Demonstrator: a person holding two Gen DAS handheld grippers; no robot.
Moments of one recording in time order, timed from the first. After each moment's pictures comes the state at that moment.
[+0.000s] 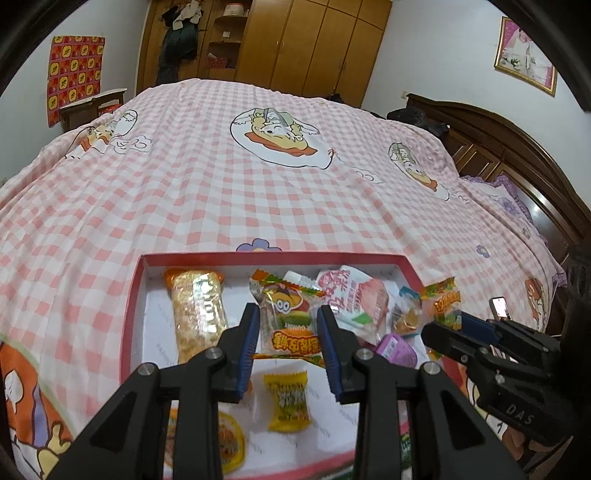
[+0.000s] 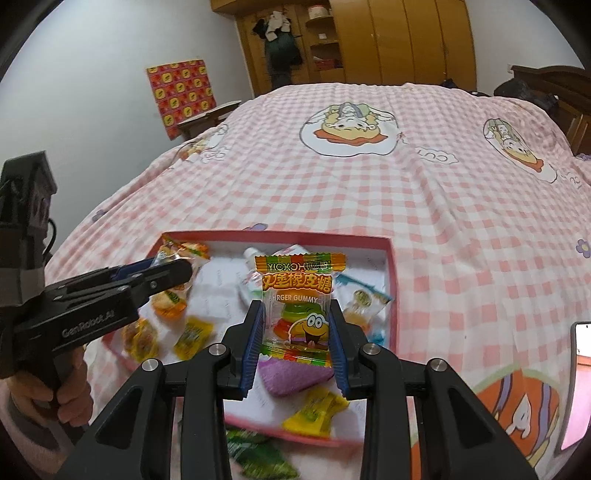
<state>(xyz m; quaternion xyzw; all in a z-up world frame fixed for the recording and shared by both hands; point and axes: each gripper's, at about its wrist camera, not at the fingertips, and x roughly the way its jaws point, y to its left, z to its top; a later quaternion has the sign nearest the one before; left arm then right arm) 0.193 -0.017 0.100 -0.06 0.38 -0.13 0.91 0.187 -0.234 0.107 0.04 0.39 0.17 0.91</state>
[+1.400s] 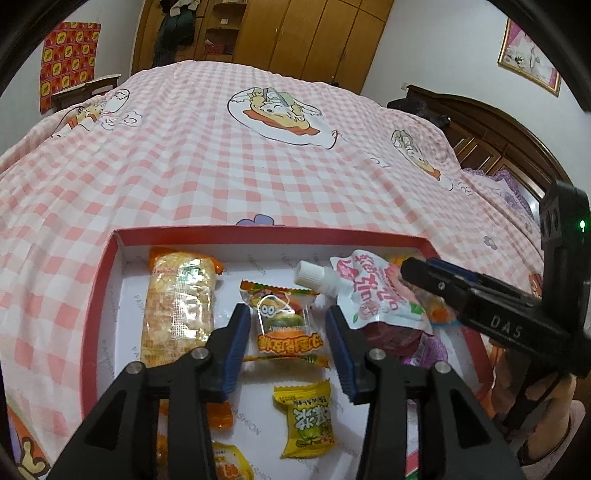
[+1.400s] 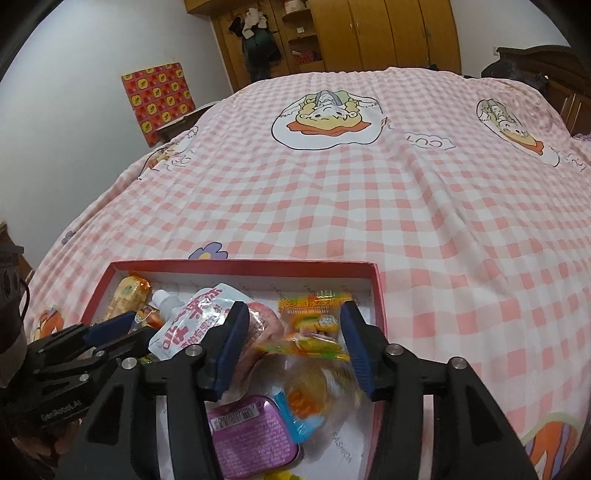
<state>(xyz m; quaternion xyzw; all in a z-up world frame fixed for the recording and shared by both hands) 0.213 -0.014 0.060 -0.08 0.40 -0.14 0.90 0.251 -0.242 0.075 0.06 0.40 0.14 0.90</state>
